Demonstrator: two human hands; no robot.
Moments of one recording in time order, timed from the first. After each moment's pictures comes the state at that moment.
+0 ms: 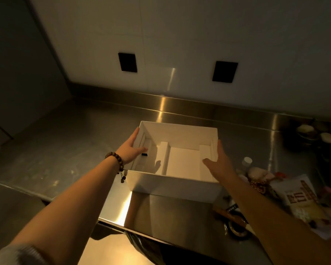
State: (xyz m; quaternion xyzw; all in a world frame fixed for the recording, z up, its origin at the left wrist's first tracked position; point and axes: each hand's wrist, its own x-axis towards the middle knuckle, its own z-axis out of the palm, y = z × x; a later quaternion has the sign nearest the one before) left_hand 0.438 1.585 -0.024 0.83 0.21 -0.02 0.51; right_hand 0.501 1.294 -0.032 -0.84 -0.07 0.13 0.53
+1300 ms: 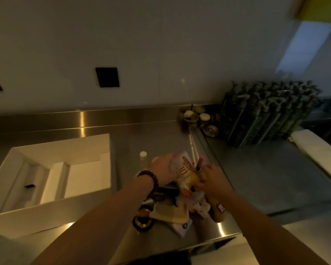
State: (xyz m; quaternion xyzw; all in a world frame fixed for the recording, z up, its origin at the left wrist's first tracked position) left_hand 0.510 1.199 -0.034 0.91 -0.14 -0.14 0.35; right_hand 0.472 0.996 -0.053 -0.98 0.01 0.09 0.17
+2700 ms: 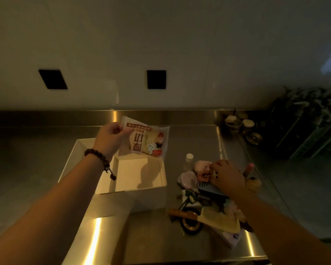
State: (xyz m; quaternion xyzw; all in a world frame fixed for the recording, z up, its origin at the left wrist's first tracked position) left_hand 0.508 1.462 0.037 0.76 0.11 0.11 0.63; right_hand 0.515 1.102 -0.069 -1.00 -0.08 0.02 0.03
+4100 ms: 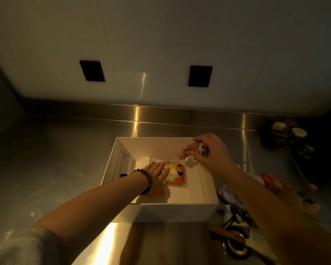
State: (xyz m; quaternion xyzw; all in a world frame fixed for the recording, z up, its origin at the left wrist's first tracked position) left_hand 0.524 1.509 -0.097 0.95 -0.16 -0.25 -0.13; right_hand 0.560 1.289 -0.006 -0.92 -0.22 -0.07 0.33
